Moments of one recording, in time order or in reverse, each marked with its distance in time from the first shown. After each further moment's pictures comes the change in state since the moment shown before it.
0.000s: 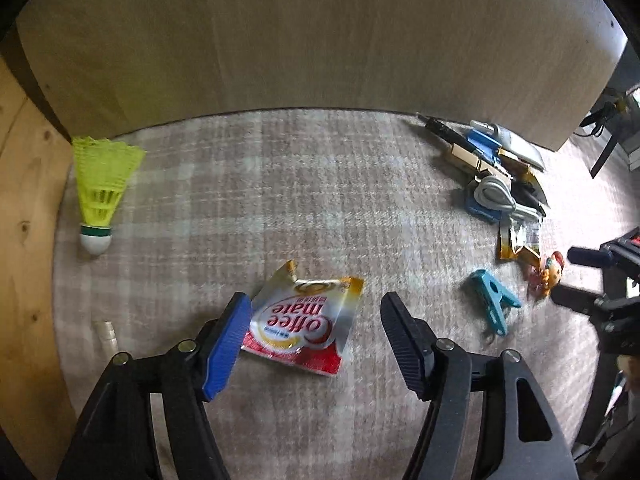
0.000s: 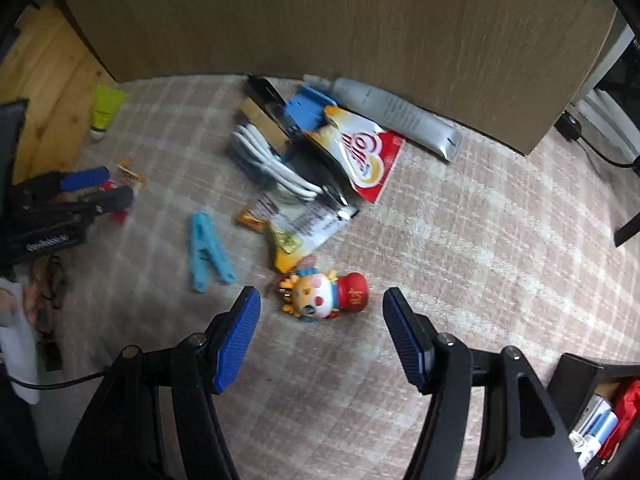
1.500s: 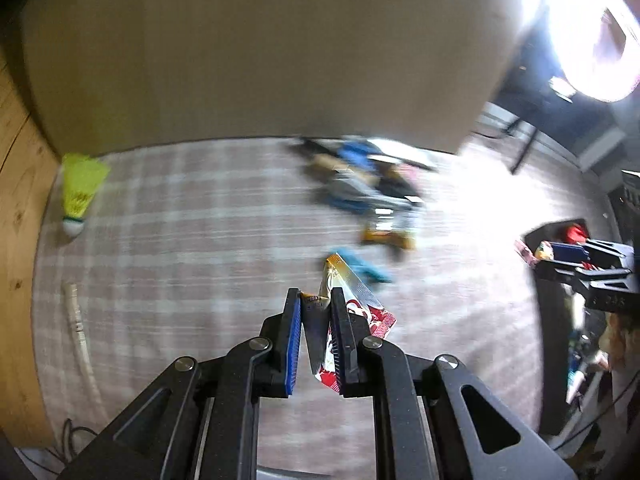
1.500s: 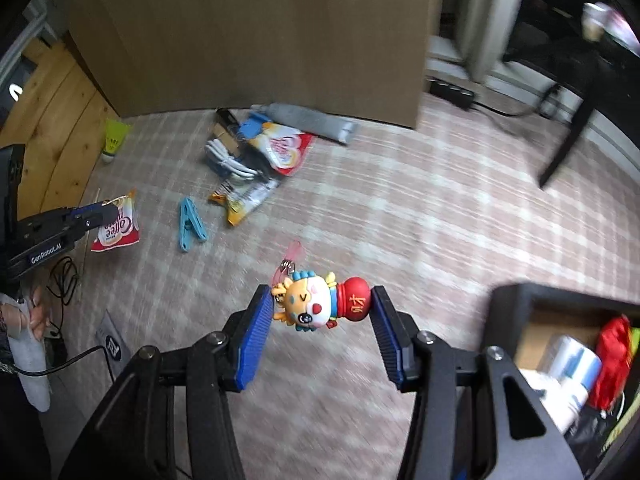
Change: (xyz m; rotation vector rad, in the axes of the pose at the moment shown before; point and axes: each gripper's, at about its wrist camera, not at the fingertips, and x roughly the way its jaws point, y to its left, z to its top) left arm -0.039 -0.081 -0.038 0.062 -0.139 -0.147; right arm -0.087 -0.073 -0.086 0.108 -0.147 0.003
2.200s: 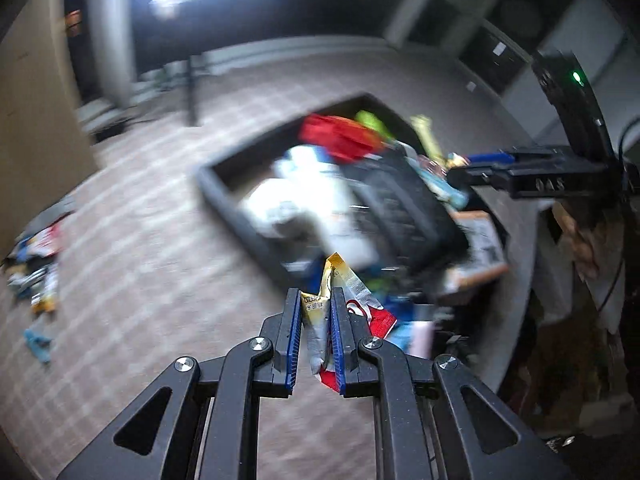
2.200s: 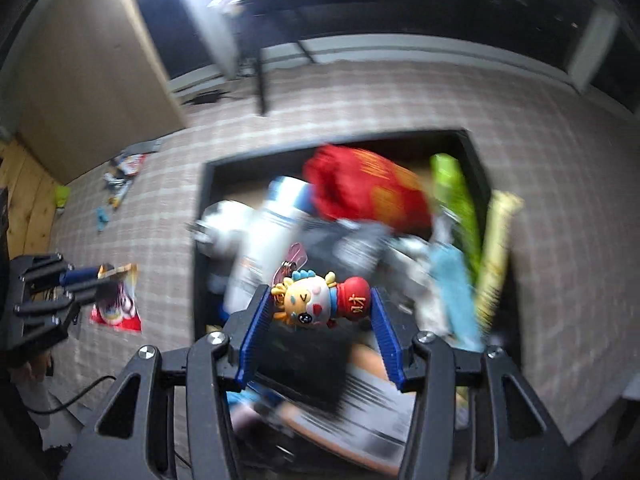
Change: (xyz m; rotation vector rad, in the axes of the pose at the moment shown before) left arm -0.049 -0.318 -0.063 0.544 0.102 -0.338; right arm -0.147 -0.196 -0.175 0.351 -0.098 -0.176
